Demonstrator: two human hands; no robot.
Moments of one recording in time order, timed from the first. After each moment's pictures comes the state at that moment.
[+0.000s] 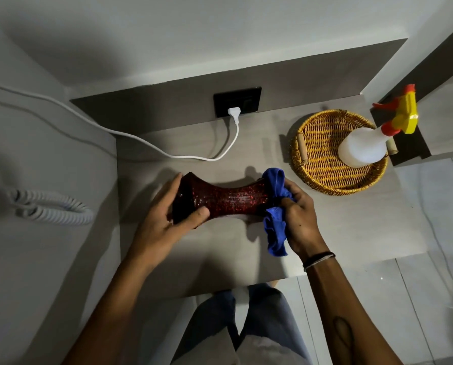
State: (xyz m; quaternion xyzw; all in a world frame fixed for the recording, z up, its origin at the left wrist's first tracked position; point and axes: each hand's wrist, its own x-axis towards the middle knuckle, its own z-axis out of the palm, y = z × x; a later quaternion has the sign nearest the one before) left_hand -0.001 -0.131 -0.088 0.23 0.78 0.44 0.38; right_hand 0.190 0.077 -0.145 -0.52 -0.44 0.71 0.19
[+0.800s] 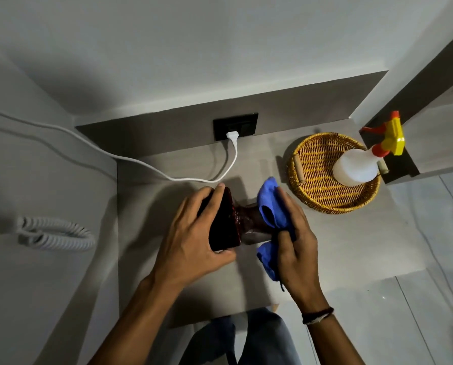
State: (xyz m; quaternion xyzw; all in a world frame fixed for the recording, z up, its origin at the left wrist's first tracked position) left_hand 0.016 -0.089 -0.073 0.54 0.80 0.26 0.10; right_hand 0.199 0.026 -0.099 -0.40 -0.70 0.51 0.30
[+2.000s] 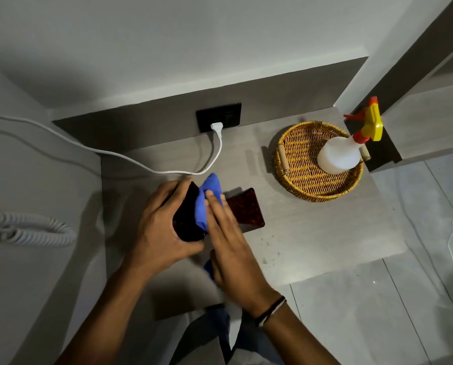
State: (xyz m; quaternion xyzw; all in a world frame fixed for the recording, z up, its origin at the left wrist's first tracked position) left_hand 0.006 -0.097 -0.063 0.50 0.80 0.30 0.13; right_hand 0.176 -0.022 -0.105 -0.21 -0.88 0.39 0.16
